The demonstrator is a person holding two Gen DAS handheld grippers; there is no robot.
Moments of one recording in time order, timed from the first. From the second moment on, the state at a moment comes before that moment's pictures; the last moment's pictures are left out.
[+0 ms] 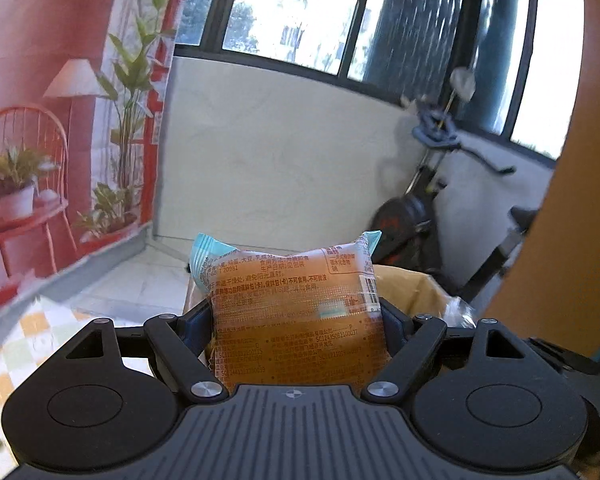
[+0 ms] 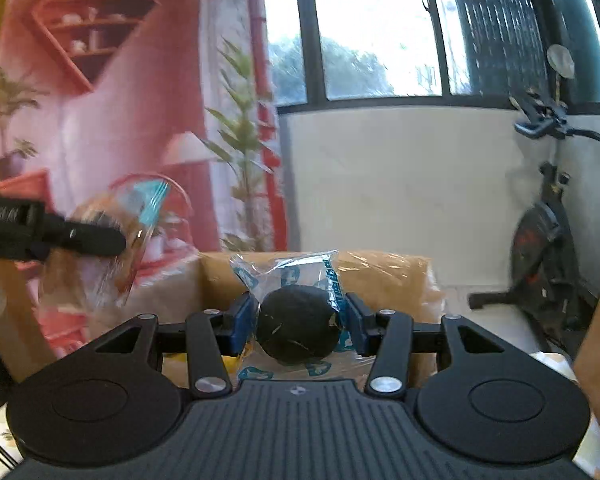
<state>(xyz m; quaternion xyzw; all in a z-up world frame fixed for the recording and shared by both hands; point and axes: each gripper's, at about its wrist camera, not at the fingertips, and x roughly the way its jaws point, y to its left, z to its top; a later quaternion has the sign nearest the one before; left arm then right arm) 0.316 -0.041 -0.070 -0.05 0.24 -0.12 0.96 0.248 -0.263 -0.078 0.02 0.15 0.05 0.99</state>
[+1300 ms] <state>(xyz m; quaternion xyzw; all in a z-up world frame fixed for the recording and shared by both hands) 0.275 0.011 -0.051 0.02 0.27 -0.11 0.96 0.204 -0.251 -0.074 0.05 0.16 0.04 0.99</state>
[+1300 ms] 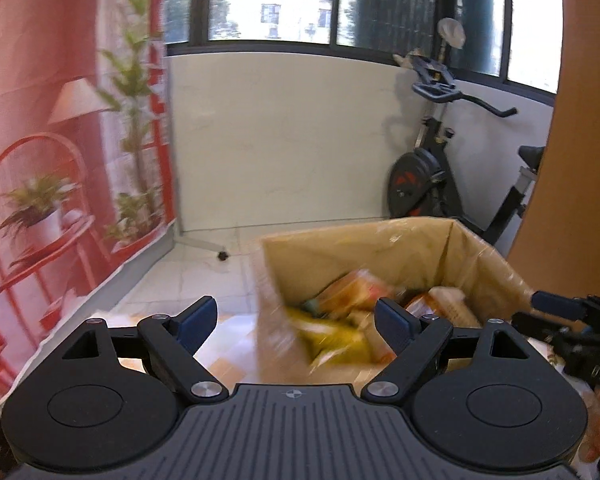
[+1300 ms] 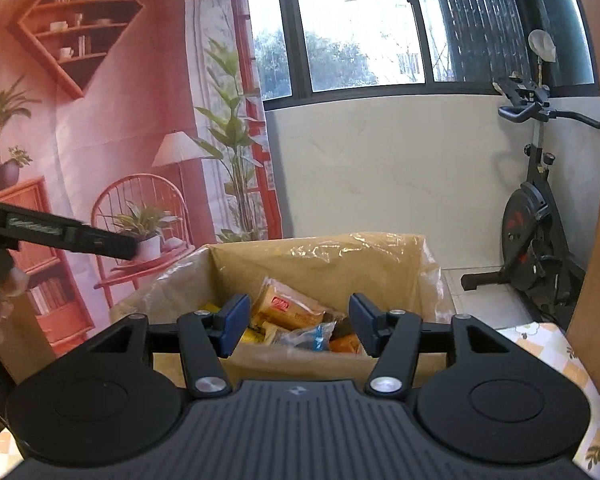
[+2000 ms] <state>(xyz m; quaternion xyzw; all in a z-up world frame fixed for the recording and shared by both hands) 0.179 0.034 -0.189 -0.05 0.39 -0.11 0.91 0.137 -0.244 -0.169 0.06 0.27 0.05 0.96</state>
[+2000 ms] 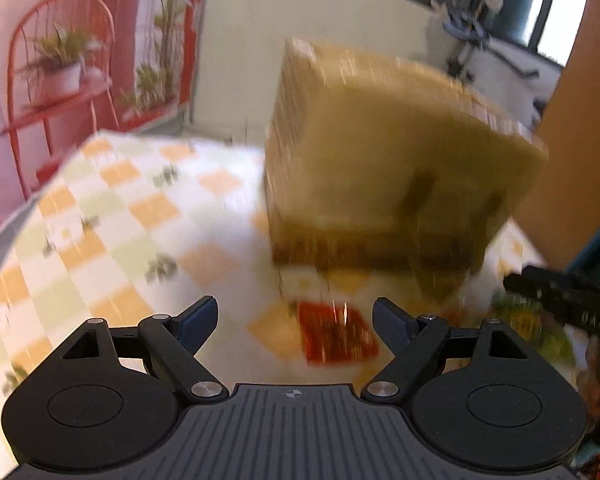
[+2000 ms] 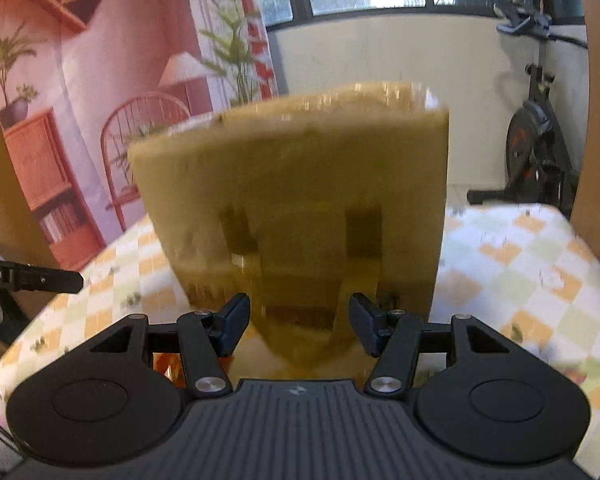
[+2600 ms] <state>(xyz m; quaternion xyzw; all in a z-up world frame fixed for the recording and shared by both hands) 0.119 0.007 -0.248 0.00 0.44 -0.16 0.89 0.111 -0.233 -0.208 0.08 0.31 0.05 0.94</state>
